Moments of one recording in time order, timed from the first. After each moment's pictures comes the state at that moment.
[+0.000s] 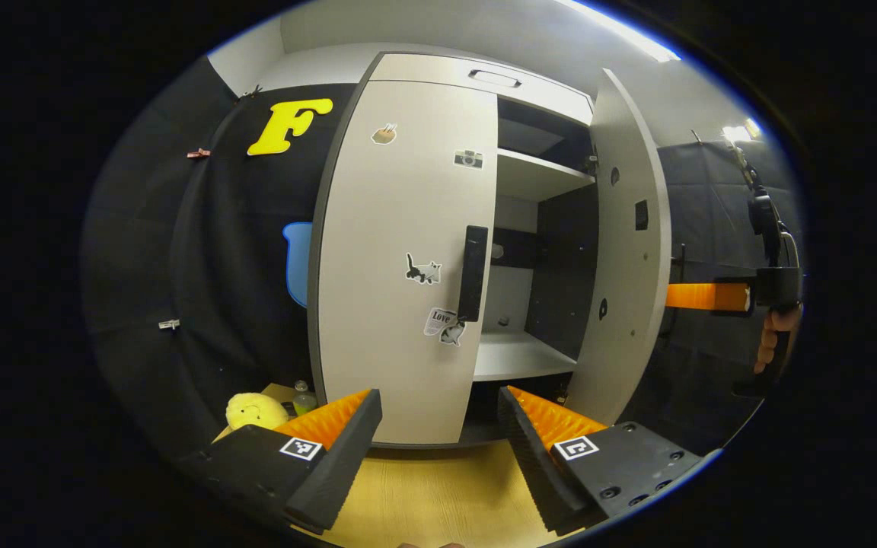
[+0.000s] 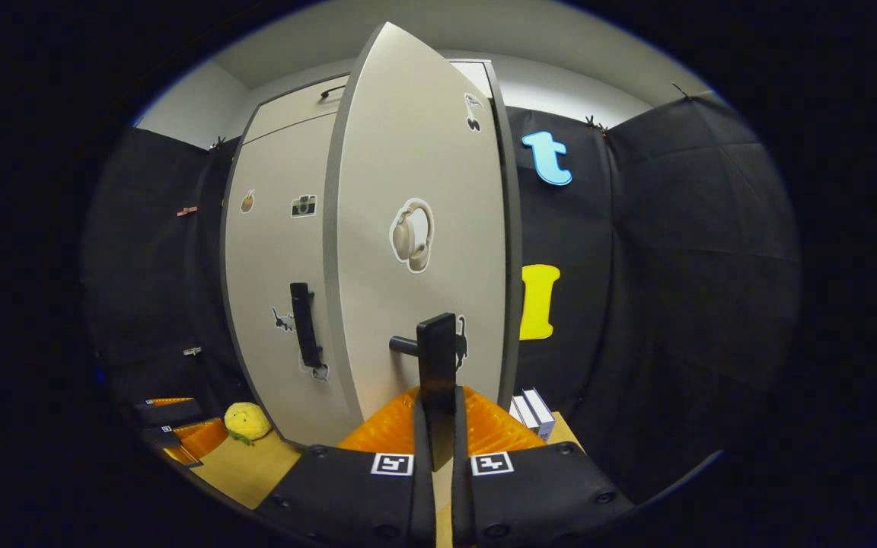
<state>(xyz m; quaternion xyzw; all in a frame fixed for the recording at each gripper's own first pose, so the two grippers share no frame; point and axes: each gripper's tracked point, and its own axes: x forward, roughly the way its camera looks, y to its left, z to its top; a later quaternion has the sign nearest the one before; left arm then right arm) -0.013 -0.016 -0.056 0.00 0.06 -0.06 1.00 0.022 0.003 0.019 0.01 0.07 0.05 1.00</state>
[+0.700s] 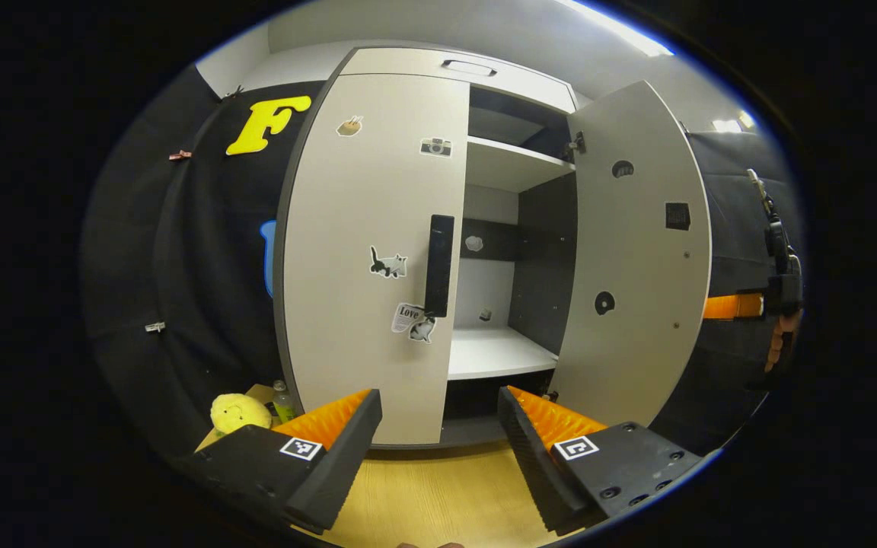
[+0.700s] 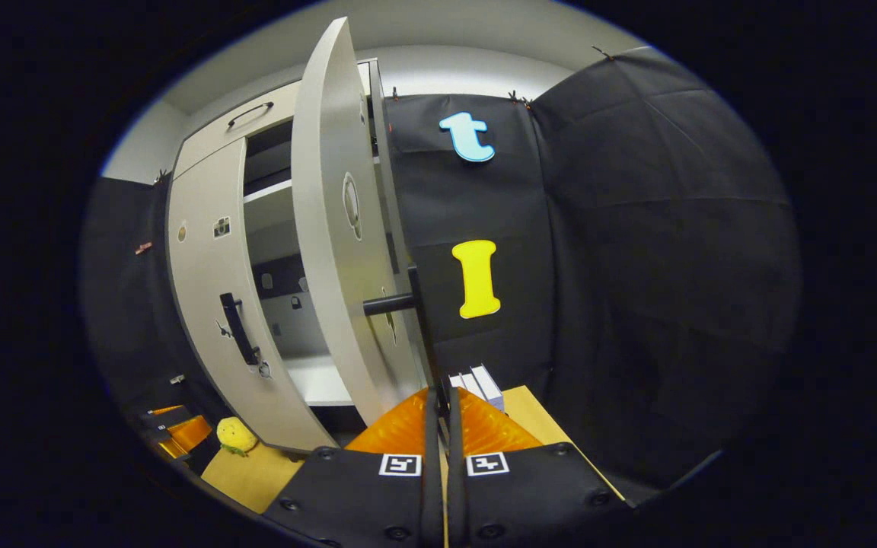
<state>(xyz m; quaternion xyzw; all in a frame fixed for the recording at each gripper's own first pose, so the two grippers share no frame) 0.001 -0.042 -0.061 0.01 0.07 -0.08 0.99 0.000 -0.101 -0.006 0.07 0.09 -0.03 0.99</state>
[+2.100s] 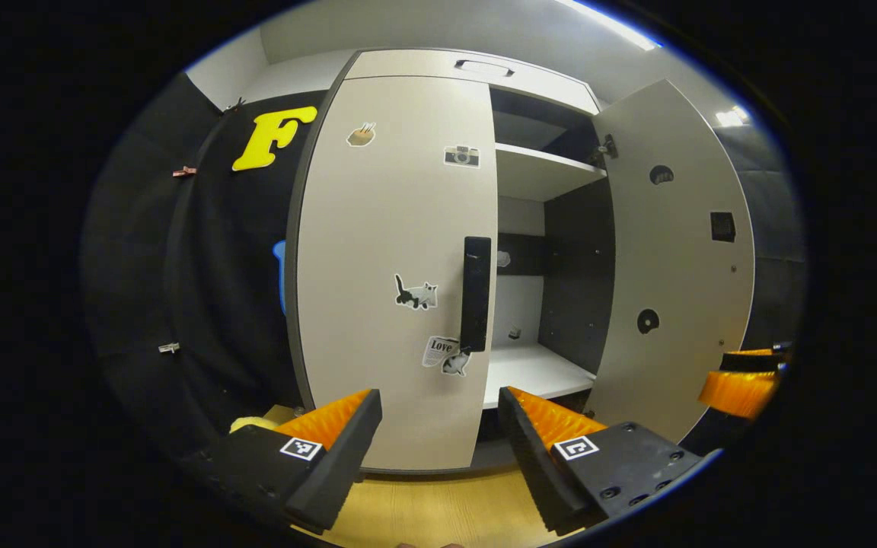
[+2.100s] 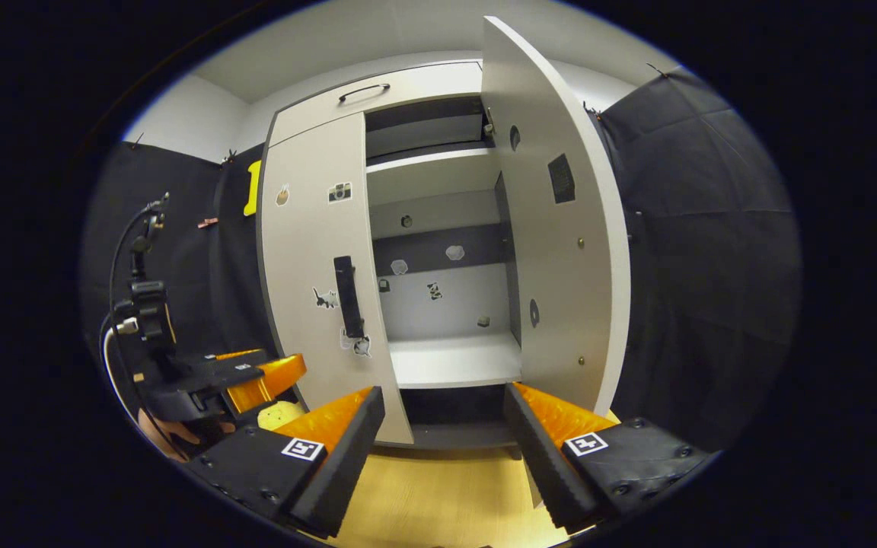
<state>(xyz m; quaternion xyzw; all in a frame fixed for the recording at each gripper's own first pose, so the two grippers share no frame) 0.054 -0.014 -0.030 0.03 0.05 -0.05 1.00 -0.036 0.056 -0.040 0.05 0.08 0.09 0.99</state>
